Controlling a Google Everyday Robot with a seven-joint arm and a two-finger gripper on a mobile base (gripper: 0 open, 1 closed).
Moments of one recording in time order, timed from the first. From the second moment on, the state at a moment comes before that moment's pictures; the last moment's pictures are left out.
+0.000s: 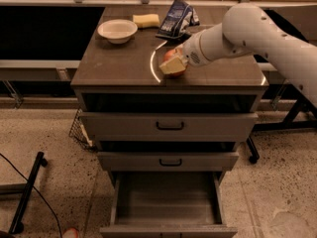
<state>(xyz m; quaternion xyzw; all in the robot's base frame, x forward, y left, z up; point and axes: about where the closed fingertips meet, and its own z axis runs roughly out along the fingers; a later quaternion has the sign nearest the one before) 0.712 -0.059 0.852 -0.45 0.77 0.15 0.42</state>
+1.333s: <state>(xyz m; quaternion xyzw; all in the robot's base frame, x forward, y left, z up) 0.829 0.042 0.954 -0.50 0.68 0.13 0.52</state>
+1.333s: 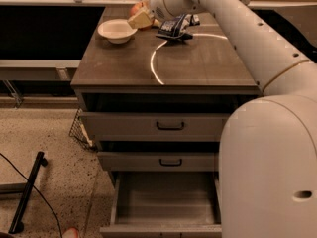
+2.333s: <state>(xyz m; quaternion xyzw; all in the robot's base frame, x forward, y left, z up) 0.883 0.086 0.949 -0.51 0.66 0.09 0.55</state>
